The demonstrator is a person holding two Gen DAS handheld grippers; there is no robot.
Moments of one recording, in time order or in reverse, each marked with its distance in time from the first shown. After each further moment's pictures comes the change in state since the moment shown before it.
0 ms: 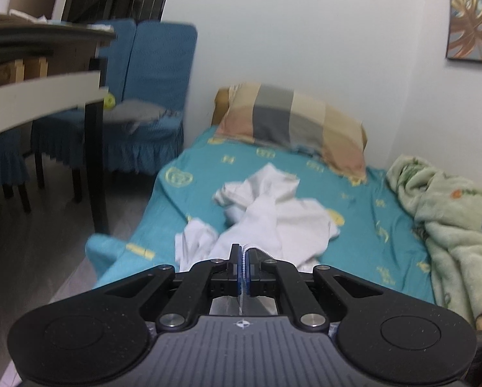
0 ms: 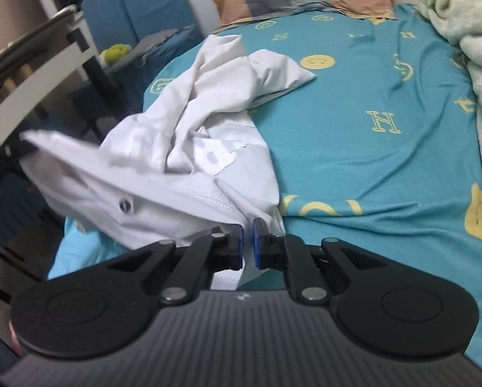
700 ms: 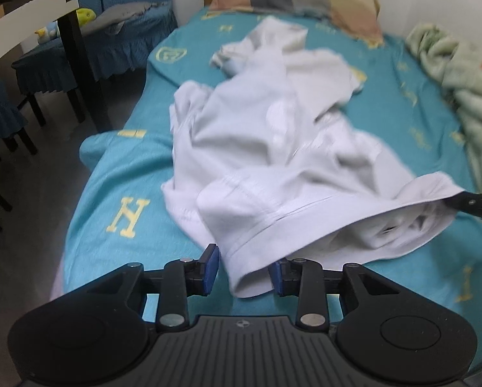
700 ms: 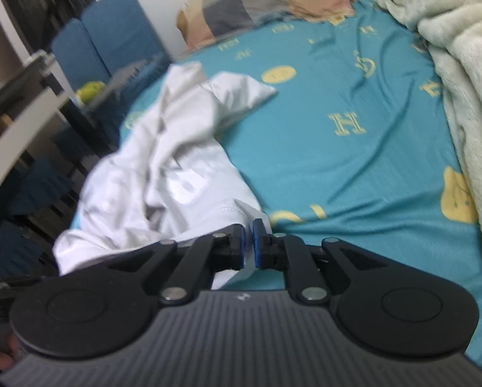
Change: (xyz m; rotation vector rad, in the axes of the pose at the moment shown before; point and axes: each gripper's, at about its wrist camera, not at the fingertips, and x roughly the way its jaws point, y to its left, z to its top) left arm 0.062 -0.012 -0.052 0.170 0.469 0.106; right arm -0.006 -0.021 0.001 0.117 -0.033 -0.073
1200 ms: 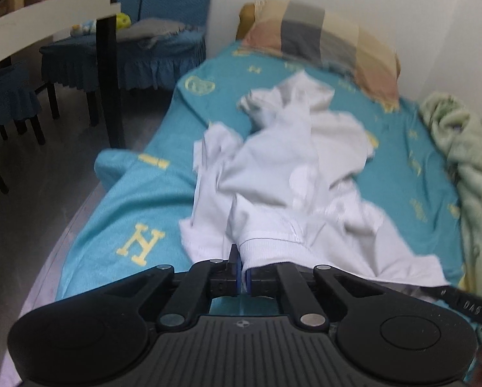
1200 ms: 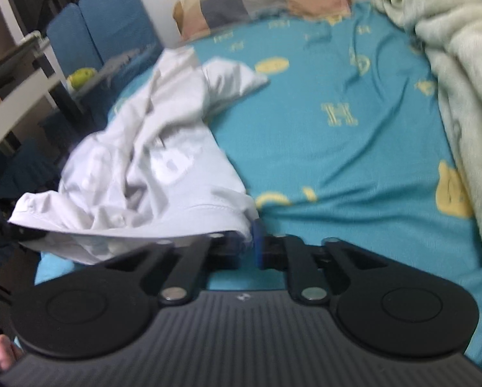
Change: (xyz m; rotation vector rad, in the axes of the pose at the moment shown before) left arm -0.039 0.030 0.017 -0.213 -0.230 -0.074; right arm 0.002 0.003 -0.012 -0.027 -0.064 -0.018
